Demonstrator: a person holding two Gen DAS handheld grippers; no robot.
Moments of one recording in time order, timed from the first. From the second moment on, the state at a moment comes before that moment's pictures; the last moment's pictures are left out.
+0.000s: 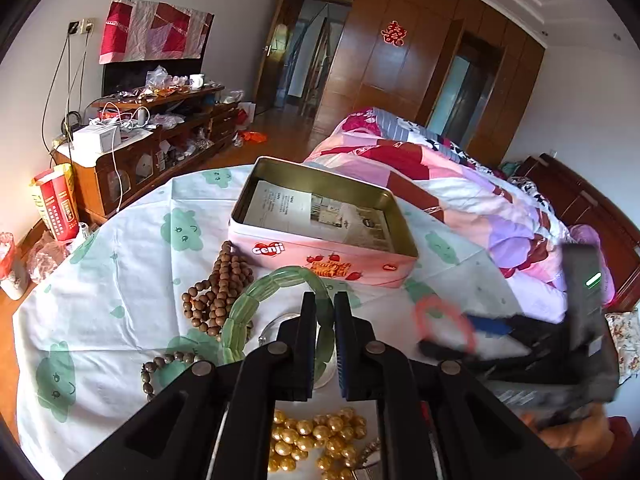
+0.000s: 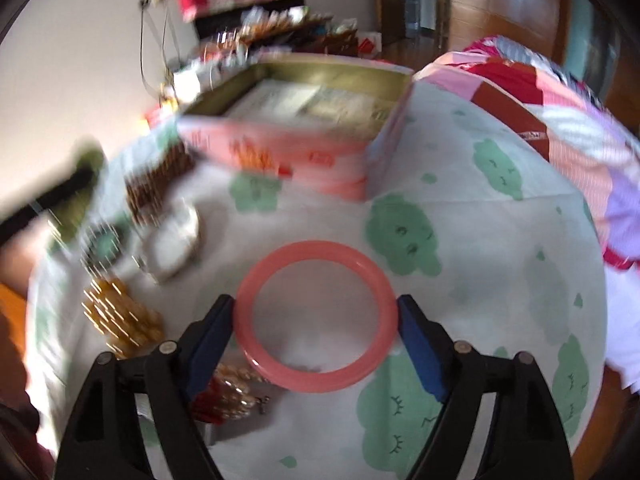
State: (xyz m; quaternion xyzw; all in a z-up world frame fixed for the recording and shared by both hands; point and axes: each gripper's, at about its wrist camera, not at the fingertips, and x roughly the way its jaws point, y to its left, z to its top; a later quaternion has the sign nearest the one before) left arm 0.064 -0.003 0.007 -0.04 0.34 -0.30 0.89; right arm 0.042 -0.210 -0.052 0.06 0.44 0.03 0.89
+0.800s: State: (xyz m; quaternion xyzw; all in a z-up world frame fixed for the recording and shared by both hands) left arm 0.174 -0.065 0.010 0.00 0.32 -0.31 0.90; right arm 0.156 -0.232 -0.005 0.09 0.32 -0.03 0.94
